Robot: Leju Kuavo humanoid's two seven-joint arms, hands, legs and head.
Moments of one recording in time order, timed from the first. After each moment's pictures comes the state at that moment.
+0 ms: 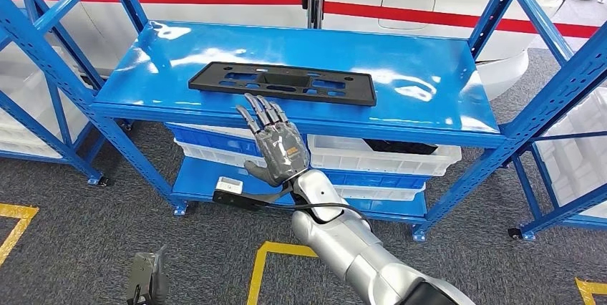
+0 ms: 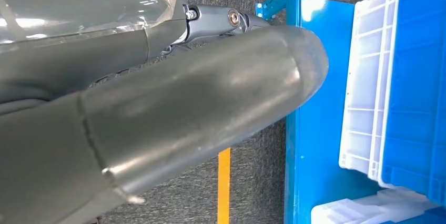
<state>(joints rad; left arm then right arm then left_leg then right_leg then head) -0.26 -0.07 0.25 -0.31 -0.16 0.14 -0.70 -0.67 0.27 0.69 -0.71 1.06 -0.65 -0.14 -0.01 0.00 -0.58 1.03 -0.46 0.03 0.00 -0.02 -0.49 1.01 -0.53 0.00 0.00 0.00</state>
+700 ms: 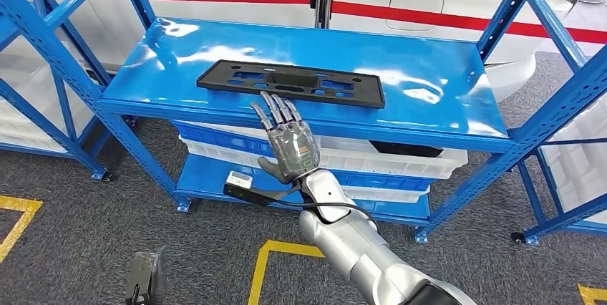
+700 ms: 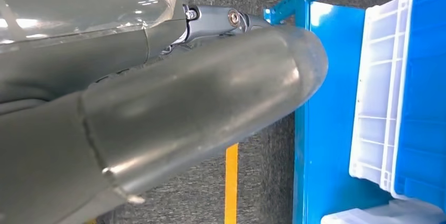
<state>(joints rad) -0.27 -0.06 0.25 -0.29 -0.17 0.12 -0.70 -0.66 0.27 0.62 -0.70 1.15 -0.67 -0.09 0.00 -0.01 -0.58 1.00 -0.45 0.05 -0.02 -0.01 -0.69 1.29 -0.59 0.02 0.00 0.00</state>
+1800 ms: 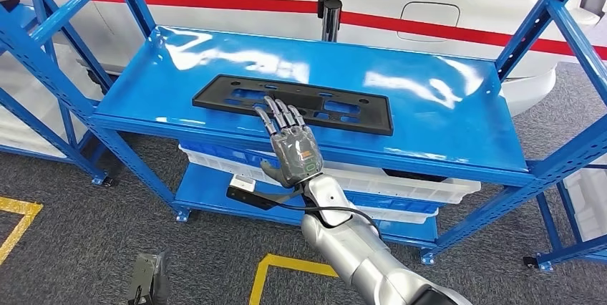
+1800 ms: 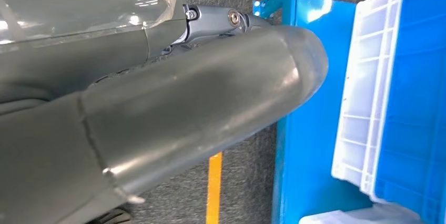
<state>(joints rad) -0.26 -0.07 0.25 -0.28 -0.17 0.12 -0.70 -0.63 0.26 0.60 -0.71 1.17 -0.67 -0.09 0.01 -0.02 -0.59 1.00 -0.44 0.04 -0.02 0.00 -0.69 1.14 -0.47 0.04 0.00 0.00</state>
